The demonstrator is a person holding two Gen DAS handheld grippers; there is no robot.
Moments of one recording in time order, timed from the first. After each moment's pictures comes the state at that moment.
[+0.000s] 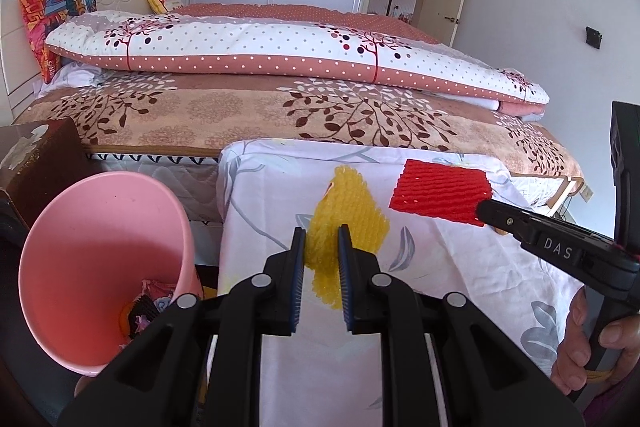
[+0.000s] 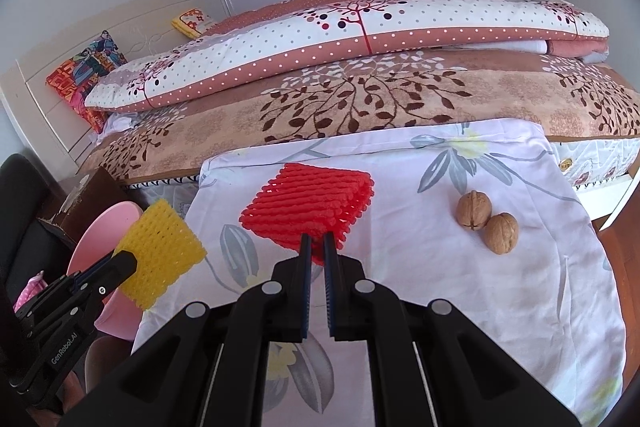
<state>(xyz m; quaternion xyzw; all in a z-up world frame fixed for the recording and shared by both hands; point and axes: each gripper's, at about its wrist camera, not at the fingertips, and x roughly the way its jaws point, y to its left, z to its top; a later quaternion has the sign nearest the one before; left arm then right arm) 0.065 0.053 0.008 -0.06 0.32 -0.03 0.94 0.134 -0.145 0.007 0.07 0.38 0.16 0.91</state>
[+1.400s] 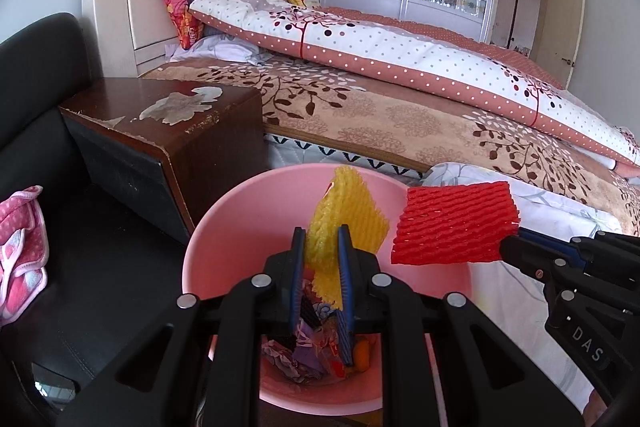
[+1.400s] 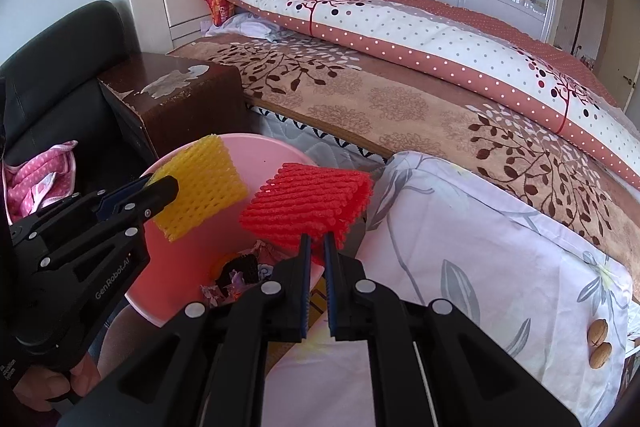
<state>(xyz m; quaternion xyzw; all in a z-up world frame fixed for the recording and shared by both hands) 0.029 0.220 -0.007 -0.10 0.31 0.19 0.92 0.107 0.094 0.007 -0.14 0.37 0.32 0.86</state>
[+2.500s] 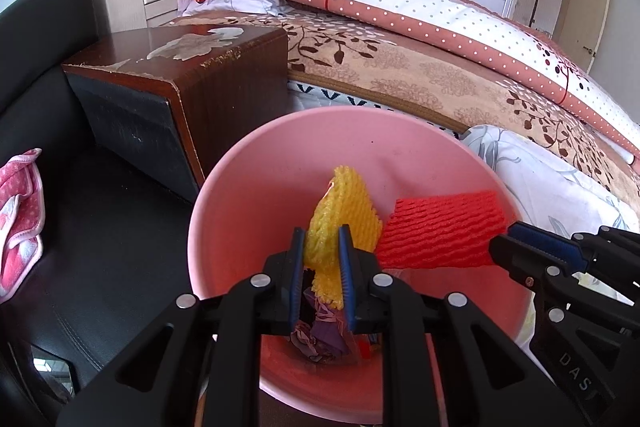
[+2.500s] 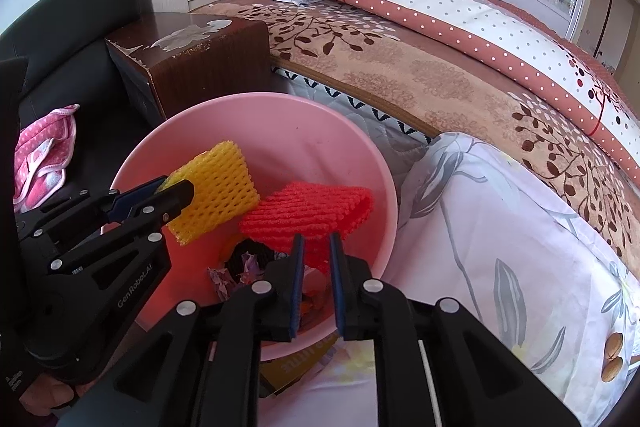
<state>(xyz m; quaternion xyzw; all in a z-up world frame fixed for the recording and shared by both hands) 0.039 0.246 -0.046 -0.13 0.38 0.20 0.89 0.108 0.135 -0.027 -0.17 0.40 0.34 0.84</state>
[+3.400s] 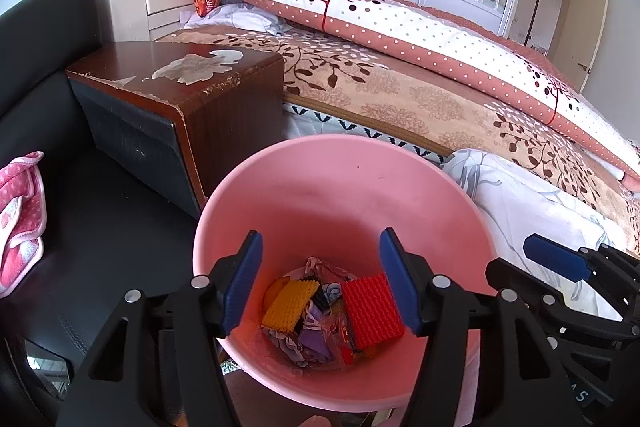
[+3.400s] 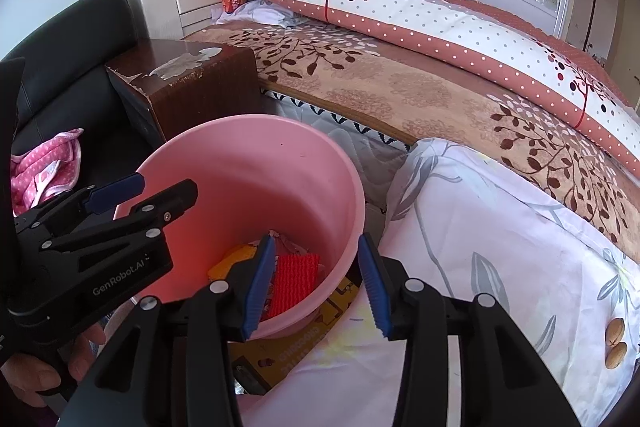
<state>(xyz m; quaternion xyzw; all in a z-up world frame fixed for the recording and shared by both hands) 0.029 0.239 -0.023 -0.14 0.34 0.20 0.91 0.104 0.103 -0.011 -0.14 0.37 0.33 0.86</state>
